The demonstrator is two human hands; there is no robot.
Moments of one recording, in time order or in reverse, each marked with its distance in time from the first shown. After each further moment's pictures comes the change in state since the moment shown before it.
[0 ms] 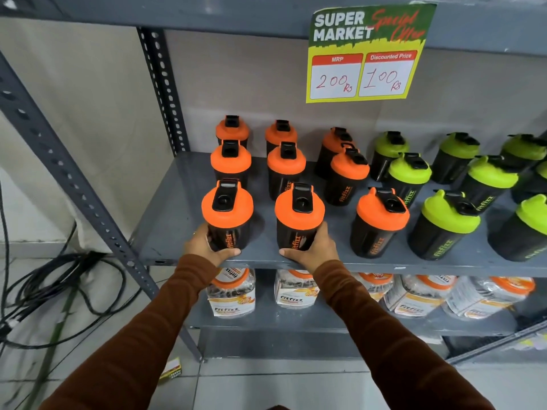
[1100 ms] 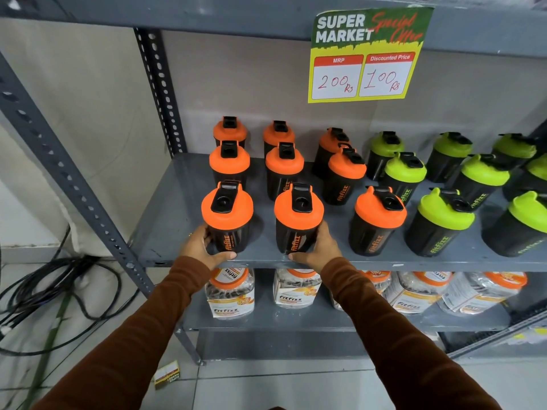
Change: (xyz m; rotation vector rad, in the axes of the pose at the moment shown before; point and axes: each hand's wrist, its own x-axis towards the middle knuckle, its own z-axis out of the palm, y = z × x) left_hand -0.006 0.002 -0.010 -0.019 -0.077 0.042; right_hand 0.000 0.003 -0.010 0.022 -0.124 0.006
